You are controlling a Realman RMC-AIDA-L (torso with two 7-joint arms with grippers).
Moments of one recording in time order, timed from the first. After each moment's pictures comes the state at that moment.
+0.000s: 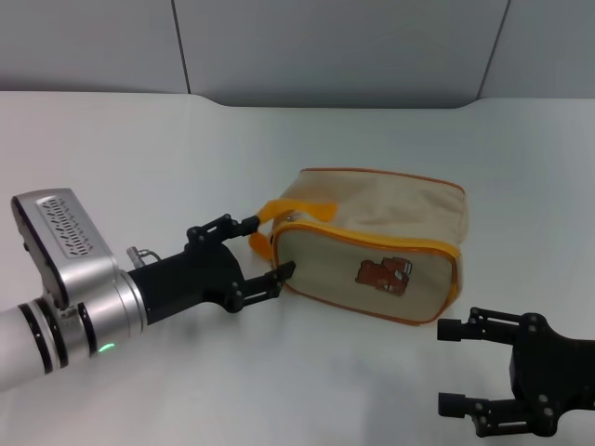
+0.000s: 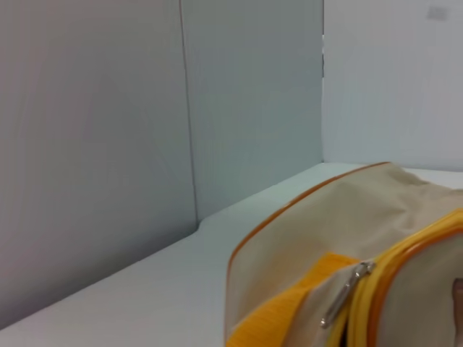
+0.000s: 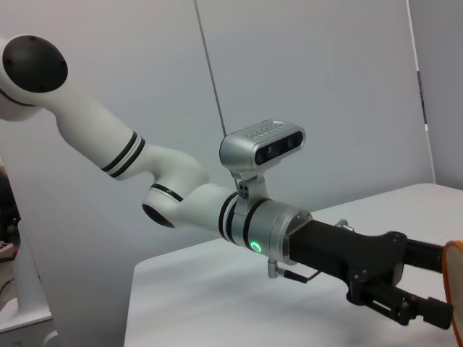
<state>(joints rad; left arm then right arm) -0.61 -2.08 0.62 0.09 1.77 1.21 -0.61 0.44 2.04 -0.49 -0.46 -2.19 -1.87 0.99</state>
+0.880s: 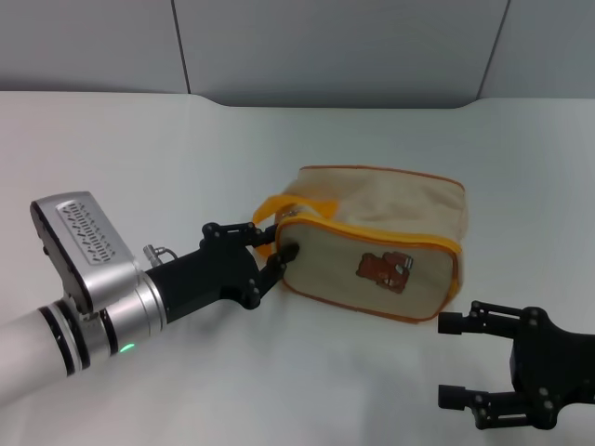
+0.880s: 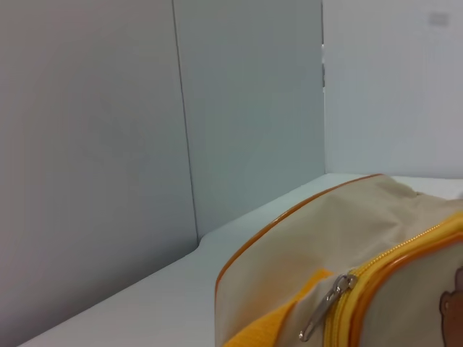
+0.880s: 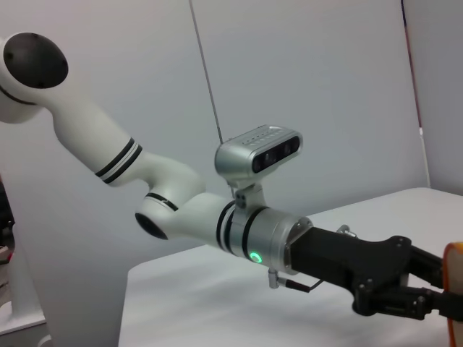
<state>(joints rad) -0.64 -2.08 0.54 0.00 1.77 1.19 -0.48 0.44 2.04 -0.48 -0.46 -2.19 -1.87 0.99</state>
